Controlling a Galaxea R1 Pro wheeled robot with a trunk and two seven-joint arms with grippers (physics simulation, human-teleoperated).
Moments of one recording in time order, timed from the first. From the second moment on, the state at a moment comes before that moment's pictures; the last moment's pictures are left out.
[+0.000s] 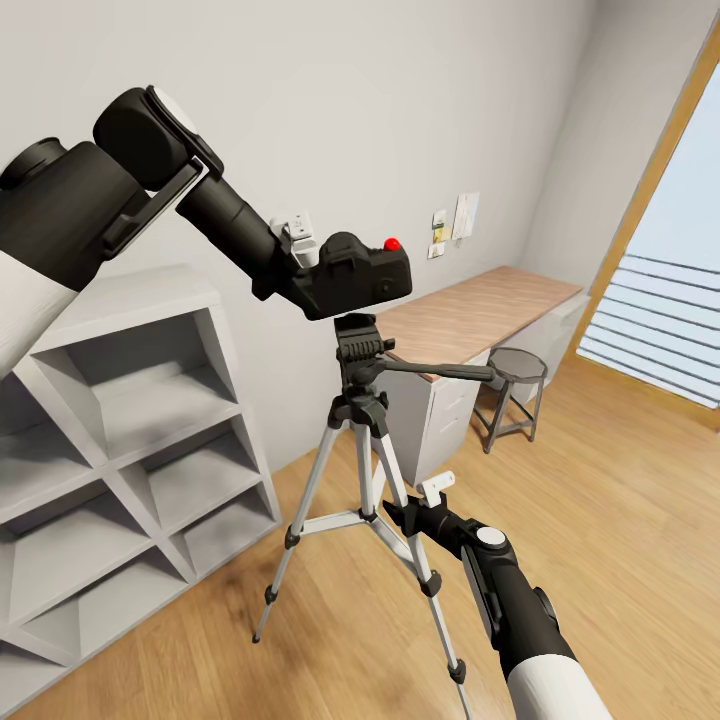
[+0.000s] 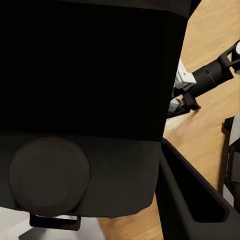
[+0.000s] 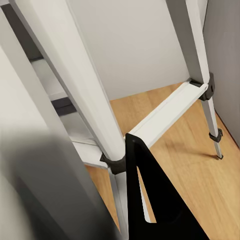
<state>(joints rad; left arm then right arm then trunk) -1.86 0.28 -0.95 -1.09 0.01 0.98 -1.52 -0.53 0.17 -0.13 -0.99 0.31 0.19 0.56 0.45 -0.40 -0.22</state>
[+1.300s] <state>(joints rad) -1.86 0.28 -0.94 -1.09 0.01 0.98 -1.52 -0.53 0.17 -0.13 -0.99 0.31 0.19 0.56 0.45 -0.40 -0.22</state>
